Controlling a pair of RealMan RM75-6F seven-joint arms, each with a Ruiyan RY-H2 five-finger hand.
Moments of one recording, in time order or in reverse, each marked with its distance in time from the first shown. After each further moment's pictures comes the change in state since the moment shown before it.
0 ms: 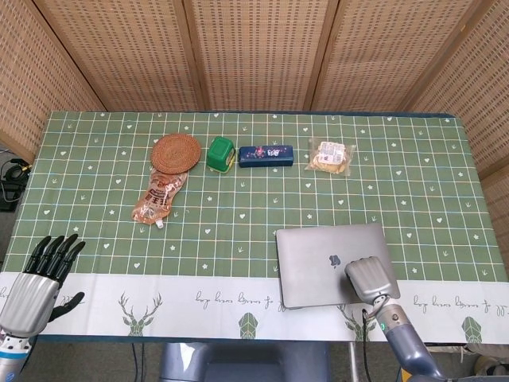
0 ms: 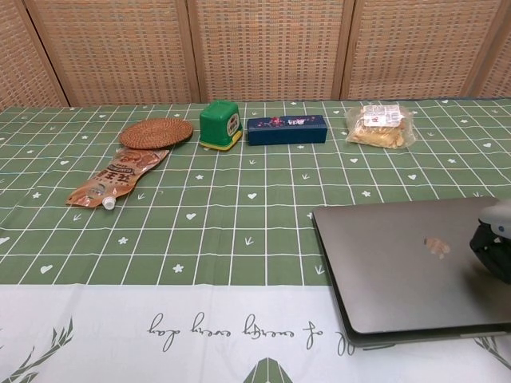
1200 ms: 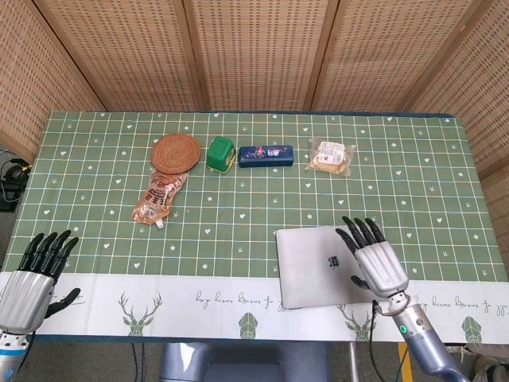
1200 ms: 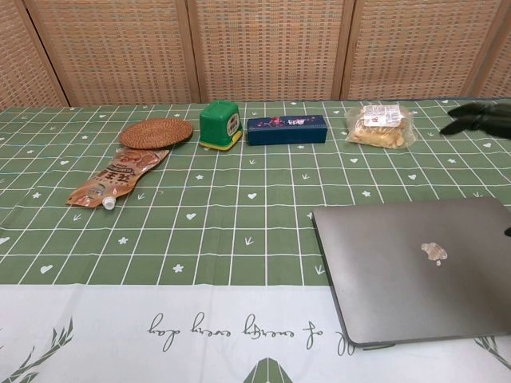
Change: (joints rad) left arm 0.003 -0.015 -0.023 0.018 -0.037 0.005 -0.006; right arm -0.150 0.049 0.001 0.162 -0.575 0.221 0.470
